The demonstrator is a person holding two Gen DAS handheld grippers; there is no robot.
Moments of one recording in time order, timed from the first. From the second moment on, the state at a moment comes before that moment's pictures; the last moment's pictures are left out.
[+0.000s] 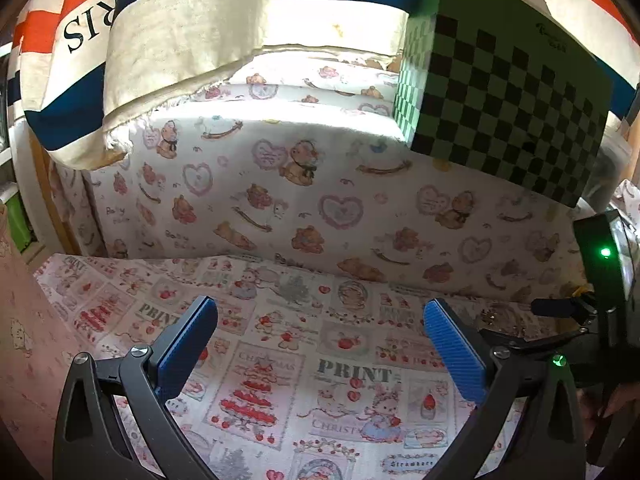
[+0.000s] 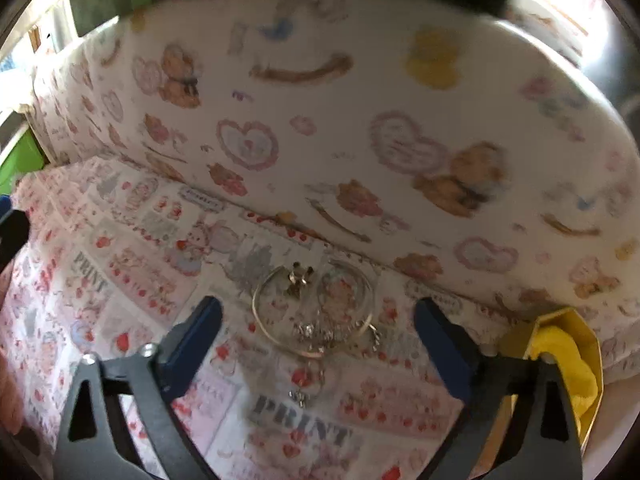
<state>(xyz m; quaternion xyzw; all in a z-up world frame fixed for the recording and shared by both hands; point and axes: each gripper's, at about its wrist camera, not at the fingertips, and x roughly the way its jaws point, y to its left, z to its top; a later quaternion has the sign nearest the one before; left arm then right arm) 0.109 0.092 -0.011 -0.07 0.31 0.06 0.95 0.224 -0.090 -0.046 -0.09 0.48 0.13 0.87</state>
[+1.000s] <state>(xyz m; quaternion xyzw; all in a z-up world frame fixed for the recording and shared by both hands) 0.105 0.111 -0.008 -0.07 0.32 0.10 0.94 0.141 -0.163 0.003 0.04 0.36 0.12 0.92</state>
